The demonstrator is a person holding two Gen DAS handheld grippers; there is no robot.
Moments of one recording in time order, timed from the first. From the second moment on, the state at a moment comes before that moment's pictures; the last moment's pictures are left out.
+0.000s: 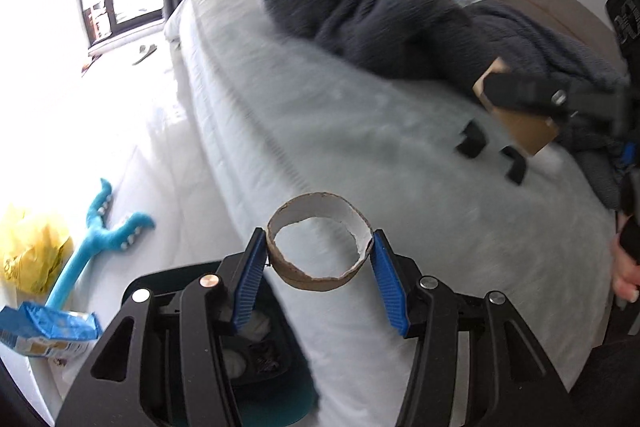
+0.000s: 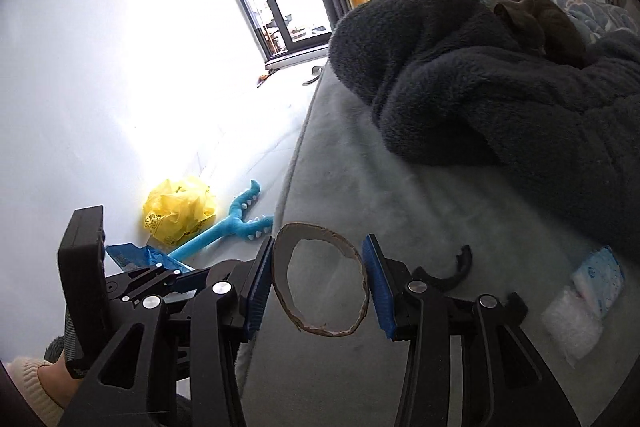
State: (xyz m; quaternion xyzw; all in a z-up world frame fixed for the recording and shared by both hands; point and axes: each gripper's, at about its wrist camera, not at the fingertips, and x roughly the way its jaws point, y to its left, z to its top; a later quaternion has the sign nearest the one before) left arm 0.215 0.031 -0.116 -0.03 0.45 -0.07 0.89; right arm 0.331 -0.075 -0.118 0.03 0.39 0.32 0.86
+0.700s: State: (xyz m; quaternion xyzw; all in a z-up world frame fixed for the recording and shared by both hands) left arm 0.187 0.148 -0.181 -0.10 0.56 0.00 0.82; right arm 0.316 0.060 -0.152 -0.03 0.42 0.39 0.82
